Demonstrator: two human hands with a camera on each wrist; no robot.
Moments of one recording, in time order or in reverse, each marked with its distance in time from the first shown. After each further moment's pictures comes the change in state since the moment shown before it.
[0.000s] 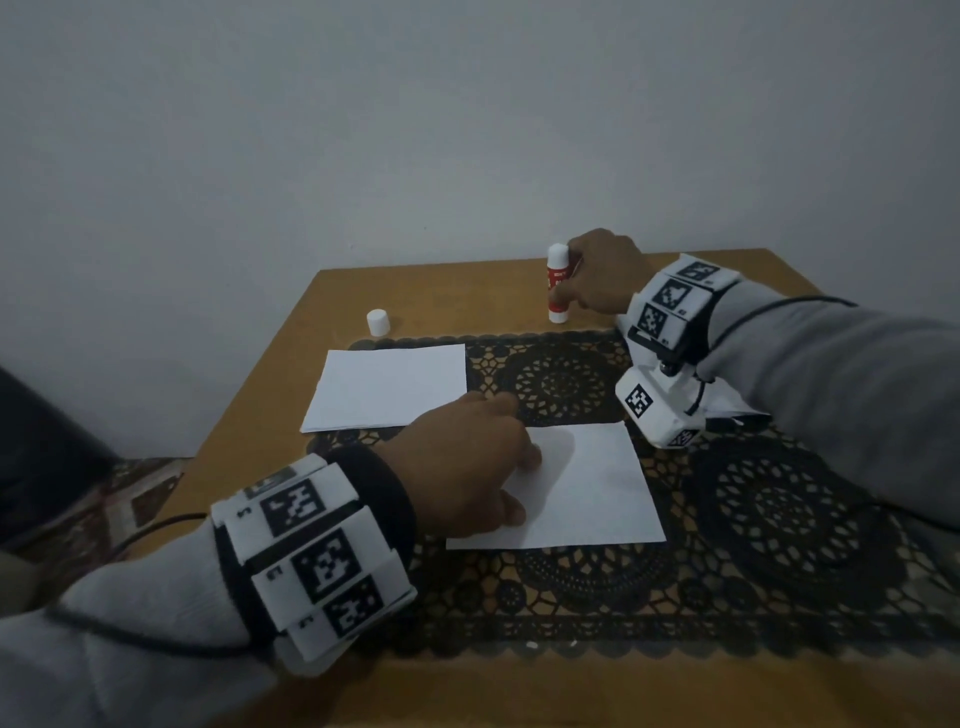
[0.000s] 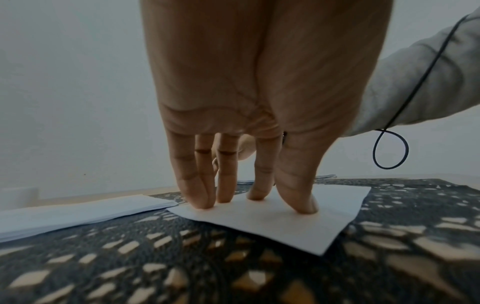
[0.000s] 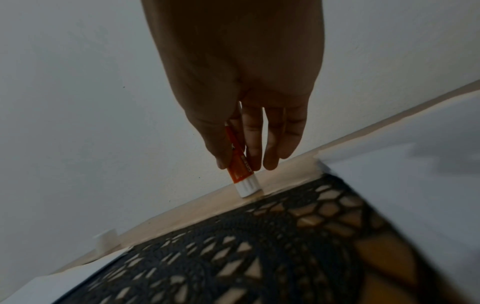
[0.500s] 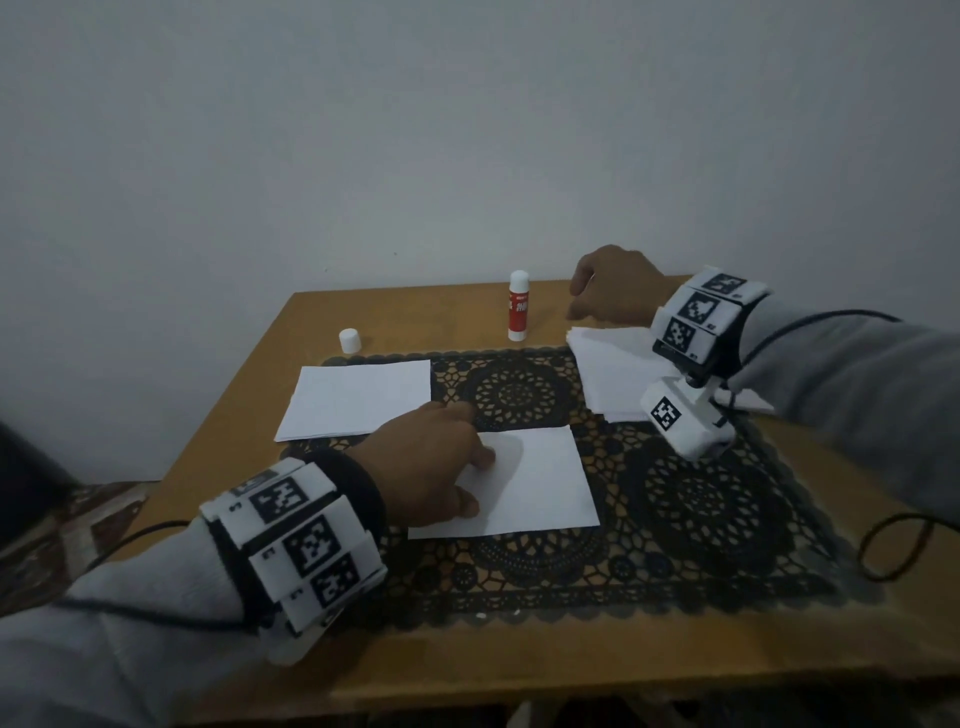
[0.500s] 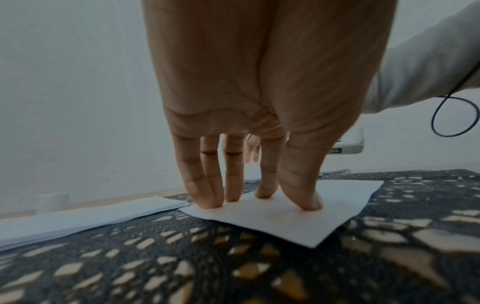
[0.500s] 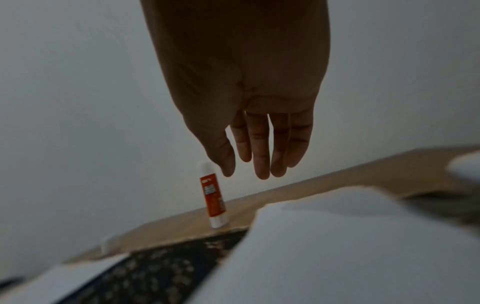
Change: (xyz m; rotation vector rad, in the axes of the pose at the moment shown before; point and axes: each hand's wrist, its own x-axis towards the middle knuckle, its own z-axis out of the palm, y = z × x) left_hand -0.005 0.006 0.000 0.027 0.015 -0.041; right_hand -0.036 0.027 -0.057 -0.078 -0.030 -0.006
